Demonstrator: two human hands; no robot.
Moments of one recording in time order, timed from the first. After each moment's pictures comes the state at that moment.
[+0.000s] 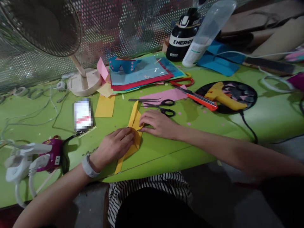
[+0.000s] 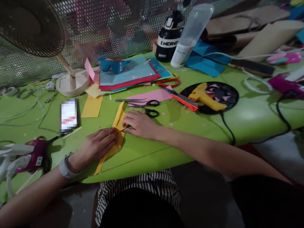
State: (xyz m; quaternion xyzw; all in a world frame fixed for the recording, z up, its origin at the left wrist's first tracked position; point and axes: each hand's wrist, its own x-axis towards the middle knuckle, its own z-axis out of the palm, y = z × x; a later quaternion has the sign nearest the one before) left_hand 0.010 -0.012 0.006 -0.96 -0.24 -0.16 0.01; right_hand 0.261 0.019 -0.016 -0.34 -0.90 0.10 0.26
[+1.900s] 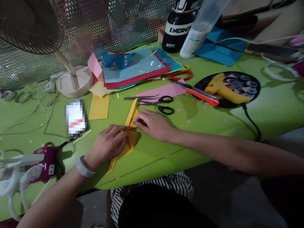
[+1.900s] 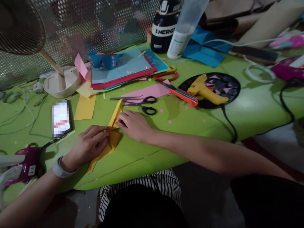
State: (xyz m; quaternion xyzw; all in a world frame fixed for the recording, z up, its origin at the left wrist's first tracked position) left_hand 0.011 0.009 0.010 -0.95 -0.27 -0.17 -0.02; right_hand 0.237 0.013 -0.006 -0.53 -0.79 0.20 0.23
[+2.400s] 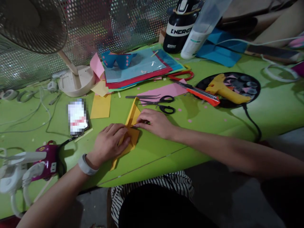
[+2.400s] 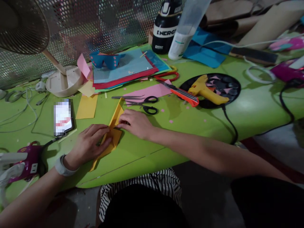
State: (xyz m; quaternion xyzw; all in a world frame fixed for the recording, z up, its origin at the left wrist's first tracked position) left_hand 0.012 0.005 0.011 -0.94 -0.29 -0.19 0.00; right_hand 0.245 0.015 -0.014 -0.47 -0.81 0.21 0.28
